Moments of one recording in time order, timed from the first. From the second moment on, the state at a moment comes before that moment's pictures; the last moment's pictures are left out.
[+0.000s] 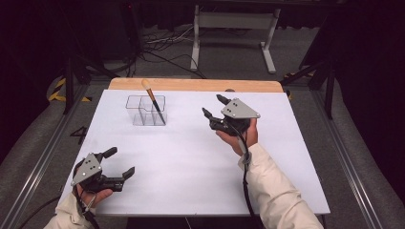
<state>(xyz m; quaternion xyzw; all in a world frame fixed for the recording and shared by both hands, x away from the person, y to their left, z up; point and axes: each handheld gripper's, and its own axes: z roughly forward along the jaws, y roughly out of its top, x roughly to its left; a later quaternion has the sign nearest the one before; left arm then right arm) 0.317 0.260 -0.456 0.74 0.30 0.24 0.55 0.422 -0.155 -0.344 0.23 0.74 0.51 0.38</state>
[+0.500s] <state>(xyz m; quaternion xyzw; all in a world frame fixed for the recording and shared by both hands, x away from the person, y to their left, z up) 0.316 0.259 -0.455 0.74 0.29 0.24 0.55 0.396 -0.182 -0.350 0.22 0.74 0.50 0.39</state>
